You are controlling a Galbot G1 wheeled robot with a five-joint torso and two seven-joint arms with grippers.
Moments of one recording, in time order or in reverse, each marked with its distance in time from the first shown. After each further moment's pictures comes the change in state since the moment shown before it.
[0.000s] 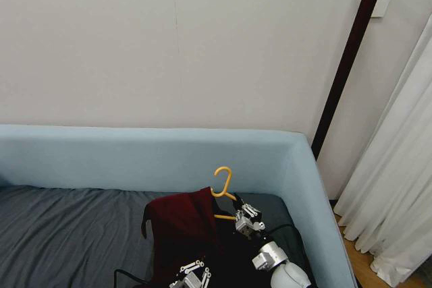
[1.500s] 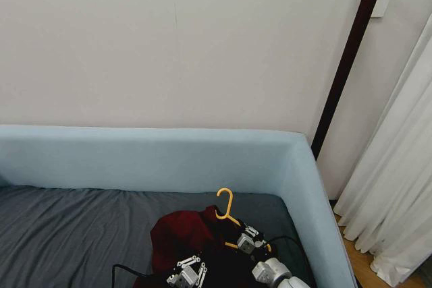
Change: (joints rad) left arm -0.024 0.018 -0.005 0.003 -0.037 0.038 0.003; right arm -0.051 -0.062 -0.059 -0.087 -0.013 -0.162 -0.134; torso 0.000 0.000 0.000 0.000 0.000
